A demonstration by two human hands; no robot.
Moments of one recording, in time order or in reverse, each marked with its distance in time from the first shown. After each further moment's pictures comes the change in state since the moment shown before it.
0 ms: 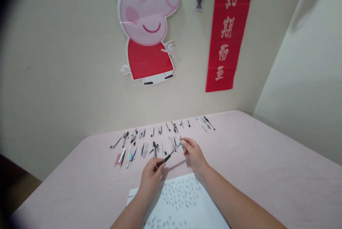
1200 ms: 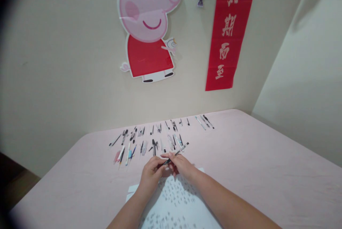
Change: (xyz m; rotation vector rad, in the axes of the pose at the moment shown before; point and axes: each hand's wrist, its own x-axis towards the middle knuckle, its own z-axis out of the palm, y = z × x) left_hand -0.004 0.001 0.000 -0.091 -0.095 0.104; right_hand -0.031 0.015 0.024 -0.260 -0.475 0.333
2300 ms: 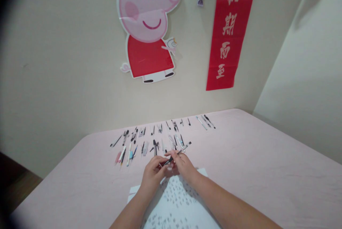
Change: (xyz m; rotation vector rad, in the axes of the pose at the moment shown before) left_hand 0.003 0.006 0.001 -0.023 0.020 0.004; right_hand -0.002 -0.005 0.005 -0.137 0.225 -0.261
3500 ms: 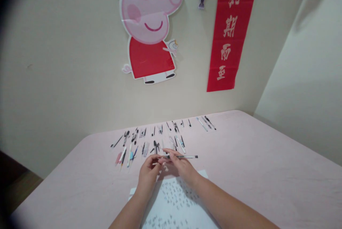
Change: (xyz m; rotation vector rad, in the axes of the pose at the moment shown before) left_hand 0.002 -0.005 -0.003 -0.154 0.214 -0.310; right_hand -0.011 -0.009 0.005 0.344 -0.171 0.029
